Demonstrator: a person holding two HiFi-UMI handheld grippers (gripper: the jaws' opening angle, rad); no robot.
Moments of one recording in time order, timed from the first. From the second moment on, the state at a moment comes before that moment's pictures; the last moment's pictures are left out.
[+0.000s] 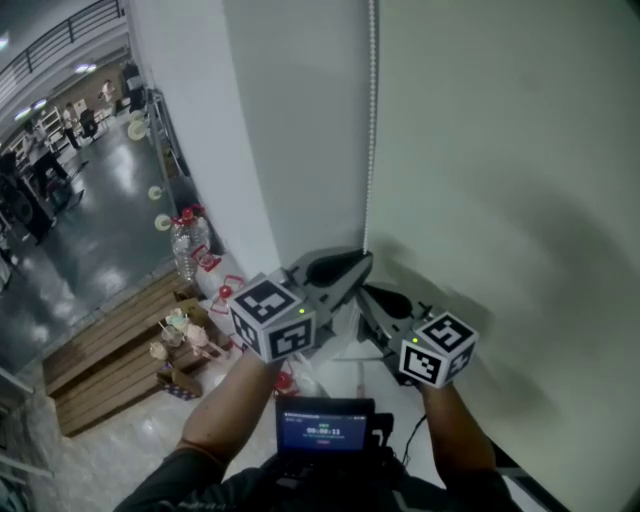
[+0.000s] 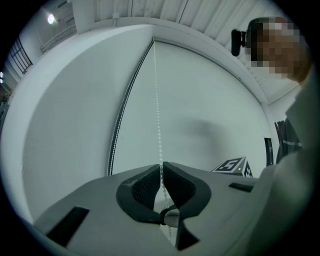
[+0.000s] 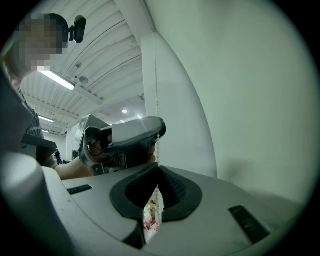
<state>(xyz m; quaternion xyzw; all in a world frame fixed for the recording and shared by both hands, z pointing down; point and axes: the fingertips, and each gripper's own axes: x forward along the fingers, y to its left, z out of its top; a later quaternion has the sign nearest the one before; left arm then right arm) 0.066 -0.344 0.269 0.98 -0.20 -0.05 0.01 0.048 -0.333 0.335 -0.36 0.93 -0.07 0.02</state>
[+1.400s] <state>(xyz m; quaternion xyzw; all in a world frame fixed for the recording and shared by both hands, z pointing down) 0.059 -0.353 0.353 0.98 -0.20 -0.02 0.01 0.046 -0.345 0.432 -0.38 0.91 -0.14 -0.04</state>
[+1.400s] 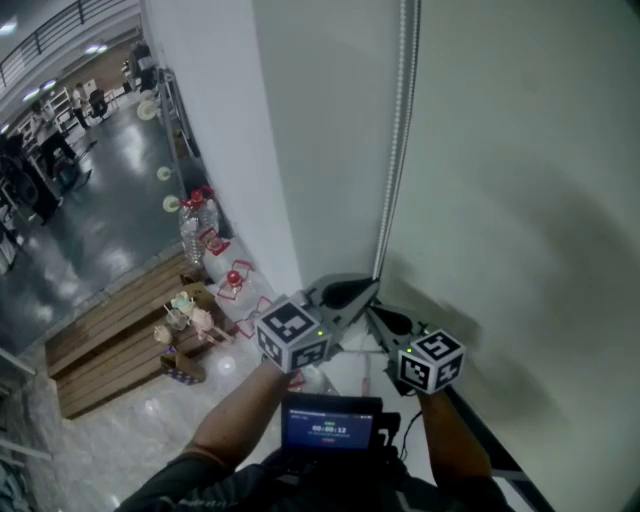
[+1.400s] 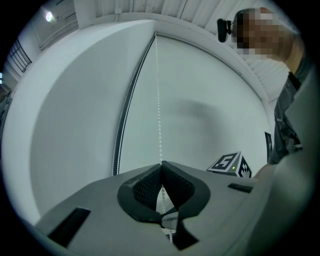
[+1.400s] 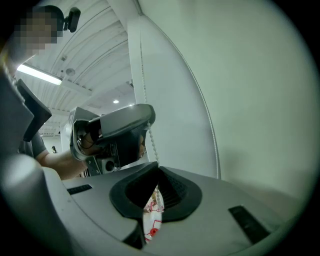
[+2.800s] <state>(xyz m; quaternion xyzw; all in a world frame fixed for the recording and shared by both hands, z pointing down) 0.047 -0.355 0.365 0.98 -0.20 -0.03 0.02 0.048 -0.347 0.285 -0.37 0.93 0.00 -0.01</state>
